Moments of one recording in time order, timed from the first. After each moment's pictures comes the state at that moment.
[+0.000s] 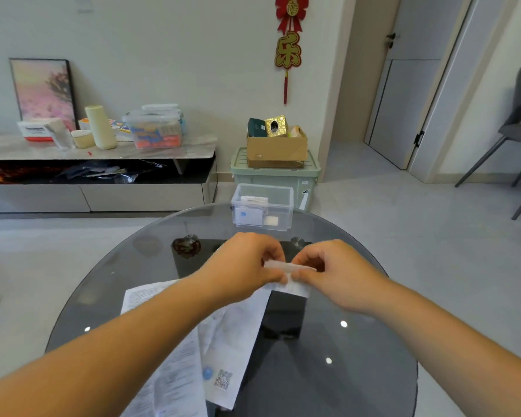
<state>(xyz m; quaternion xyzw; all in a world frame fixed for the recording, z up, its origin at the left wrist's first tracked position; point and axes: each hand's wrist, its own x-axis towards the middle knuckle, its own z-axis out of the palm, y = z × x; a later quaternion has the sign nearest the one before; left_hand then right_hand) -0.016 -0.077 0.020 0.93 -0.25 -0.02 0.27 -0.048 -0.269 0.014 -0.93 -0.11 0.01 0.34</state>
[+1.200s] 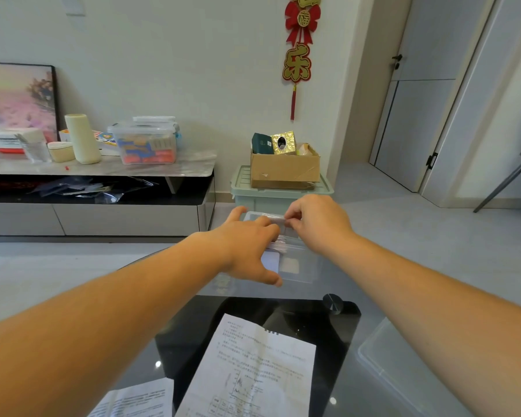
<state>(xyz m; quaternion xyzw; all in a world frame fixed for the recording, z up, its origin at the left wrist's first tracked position) 0.212 -0.066 -0.012 0.93 -0.35 0.02 -0.07 0.210 -0.236 0.003 -0.98 -0.05 -0.15 0.12</state>
